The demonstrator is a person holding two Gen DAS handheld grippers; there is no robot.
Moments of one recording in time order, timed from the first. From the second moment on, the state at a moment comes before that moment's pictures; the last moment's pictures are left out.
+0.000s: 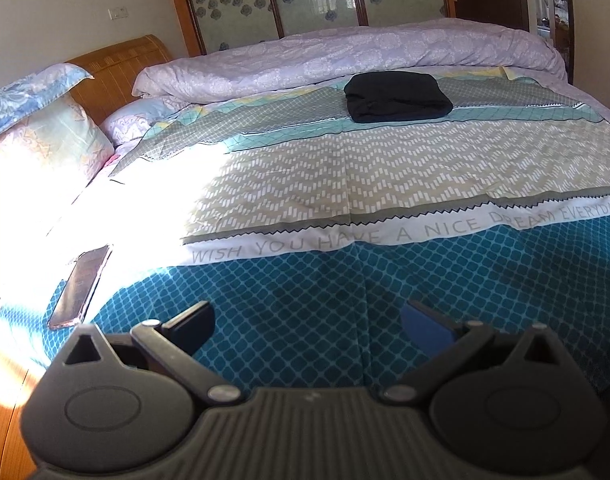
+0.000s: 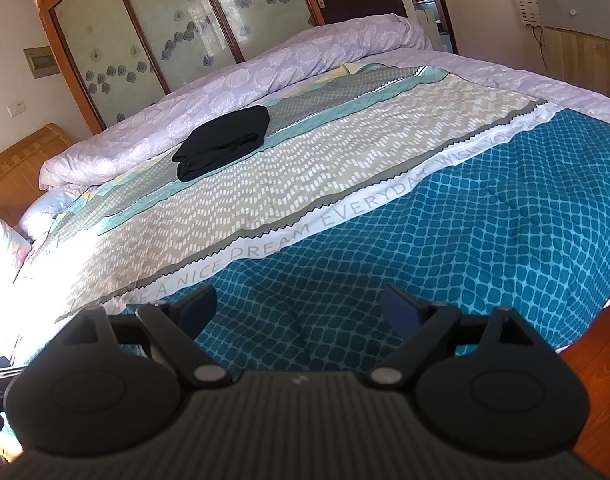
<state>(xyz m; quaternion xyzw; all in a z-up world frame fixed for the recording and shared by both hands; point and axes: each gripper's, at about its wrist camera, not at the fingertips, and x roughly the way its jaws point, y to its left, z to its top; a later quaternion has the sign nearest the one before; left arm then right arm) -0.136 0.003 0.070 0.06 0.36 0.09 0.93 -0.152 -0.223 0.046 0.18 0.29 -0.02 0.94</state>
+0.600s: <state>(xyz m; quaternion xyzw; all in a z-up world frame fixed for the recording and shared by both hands) -0.134 0.004 0.067 0.05 0.38 0.08 0.92 -0.152 -0.222 0.047 0.18 0.28 -0.02 0.94</state>
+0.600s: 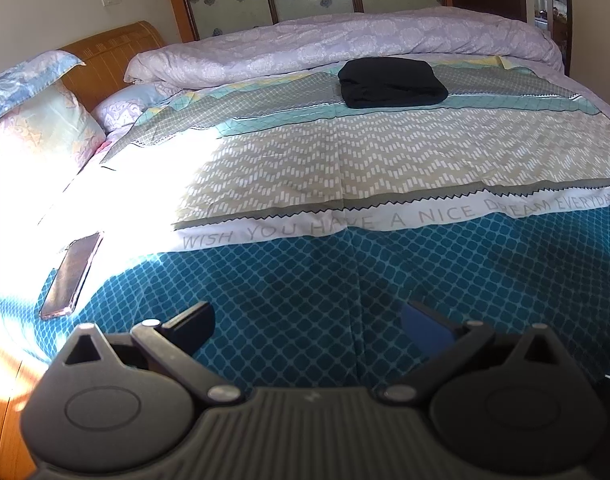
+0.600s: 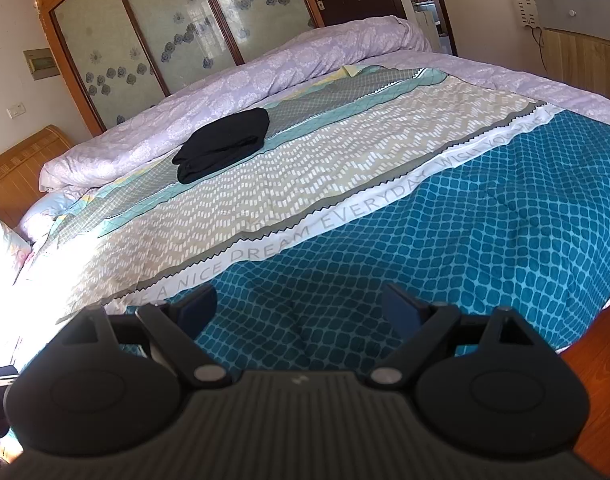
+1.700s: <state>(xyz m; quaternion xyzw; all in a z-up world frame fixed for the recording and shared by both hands) -0.132 0.005 0.065 0.03 0.41 0.06 0.91 -0.153 -0.222 0.048 0.18 0.28 -0.02 0.94</state>
